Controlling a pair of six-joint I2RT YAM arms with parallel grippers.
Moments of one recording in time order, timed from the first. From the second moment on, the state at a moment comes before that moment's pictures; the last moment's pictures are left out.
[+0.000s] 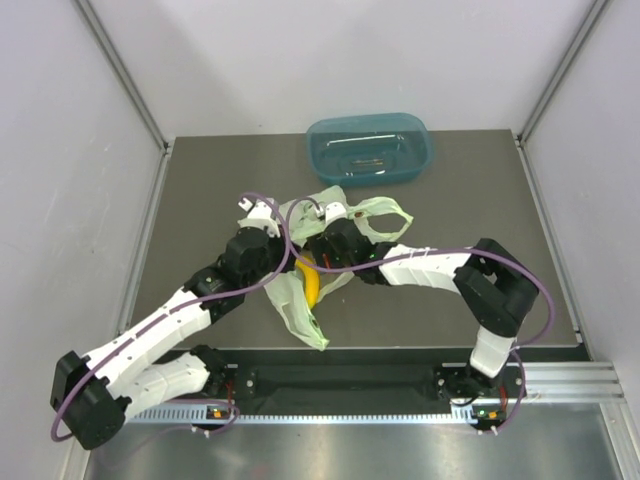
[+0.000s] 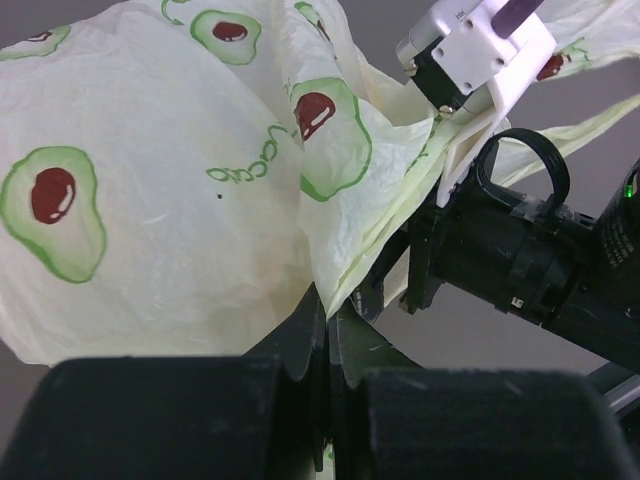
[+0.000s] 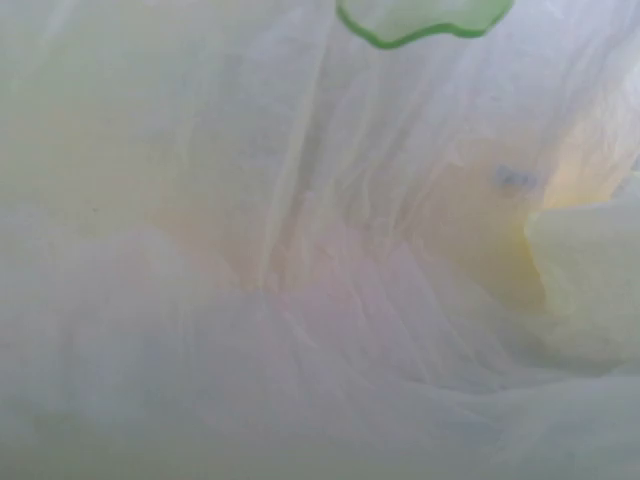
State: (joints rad) left arm -0.70 0.96 0.71 -0.17 -0.17 -0.53; right arm 0.91 1.76 1.03 0.05 0.27 0.28
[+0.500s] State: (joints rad) left arm -0.65 0.96 0.68 -0.15 -0.14 -0.54; right arm 0.89 1.40 0.91 -0.13 0.05 0.29
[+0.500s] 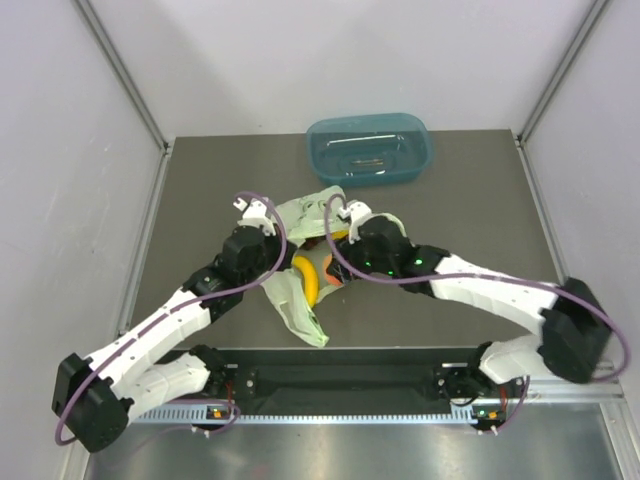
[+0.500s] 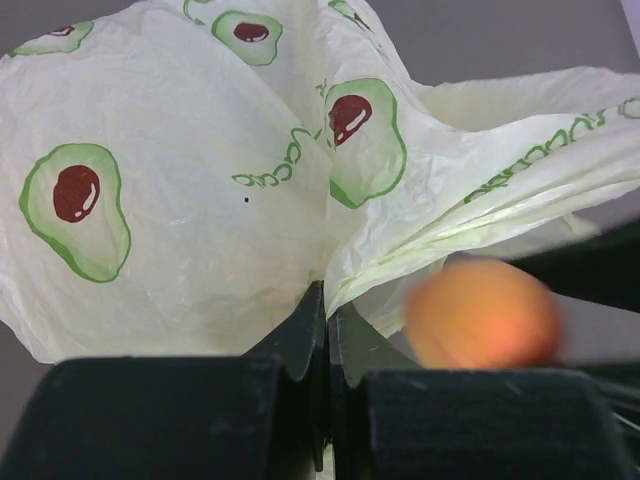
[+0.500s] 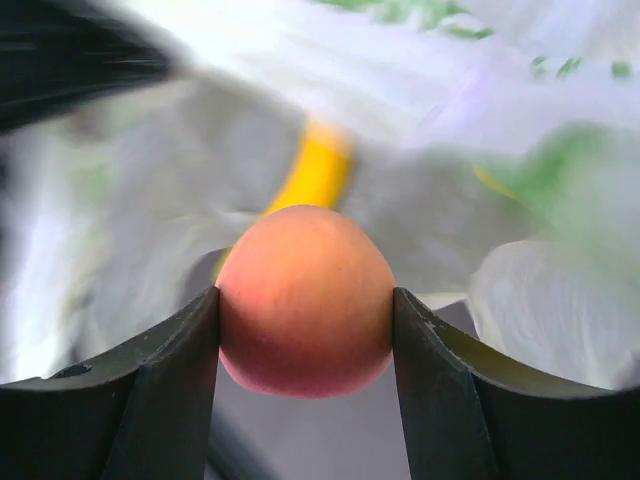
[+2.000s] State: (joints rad) left arm -0.62 1.02 0.68 -0.09 -0.07 -0.54; right arm 0.31 2.45 2.33 -0.52 0.13 0.19
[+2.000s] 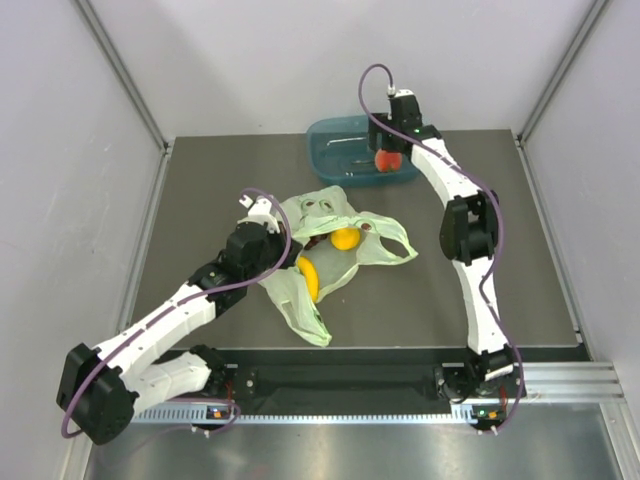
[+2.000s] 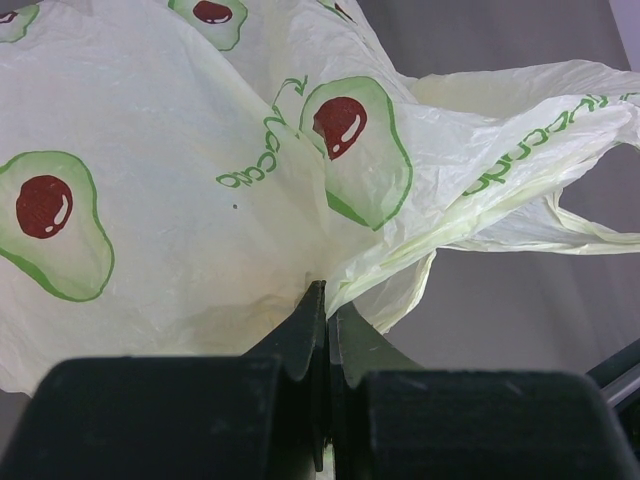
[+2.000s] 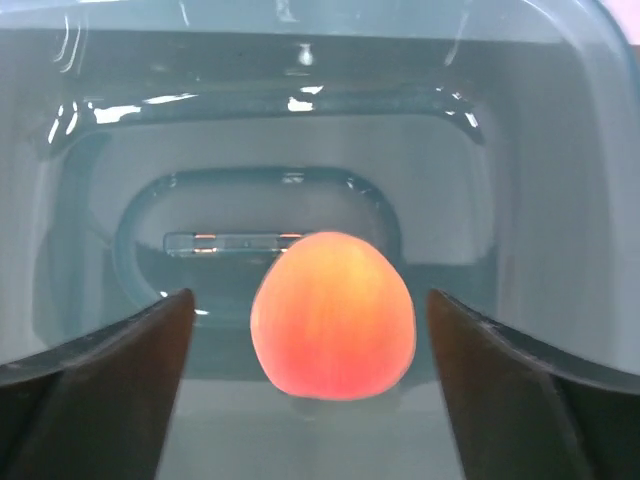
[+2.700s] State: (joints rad) left arm -0.61 1.07 0.71 -0.09 -0.02 -0.54; right arm 0.66 1.02 1.38 -0.45 0.08 0.15
